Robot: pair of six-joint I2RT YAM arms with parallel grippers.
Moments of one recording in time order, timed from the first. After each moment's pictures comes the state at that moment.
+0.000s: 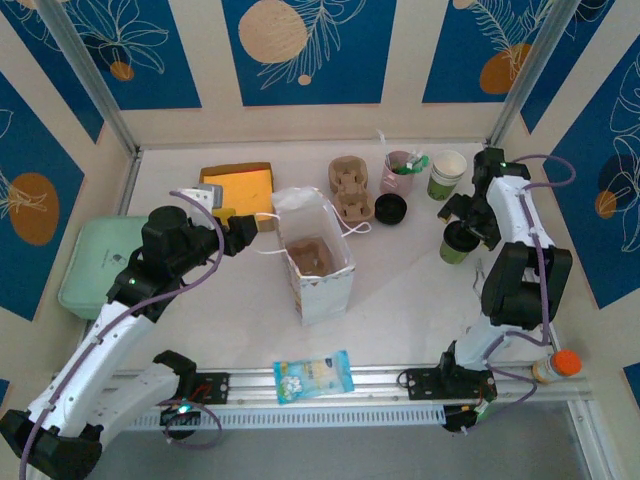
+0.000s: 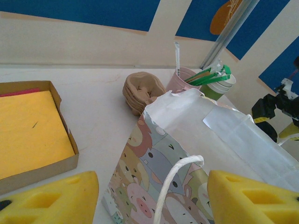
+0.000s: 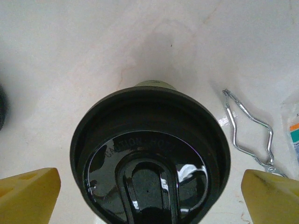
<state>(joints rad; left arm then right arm) -0.44 0.83 0.90 -0.36 0.18 -0.34 -0.17 1.69 1.44 -1.19 0.04 0.54</state>
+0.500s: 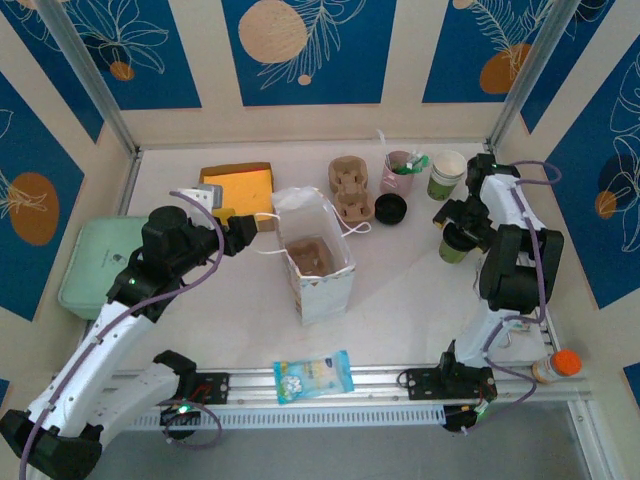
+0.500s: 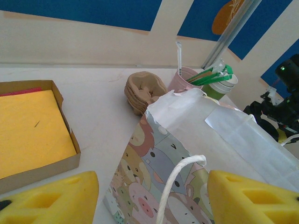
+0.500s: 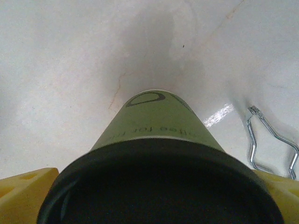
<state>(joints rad) -0.44 0.83 0.90 -0.36 0.17 -0.34 -0.17 1.80 1.44 -1.14 0.02 0.52</state>
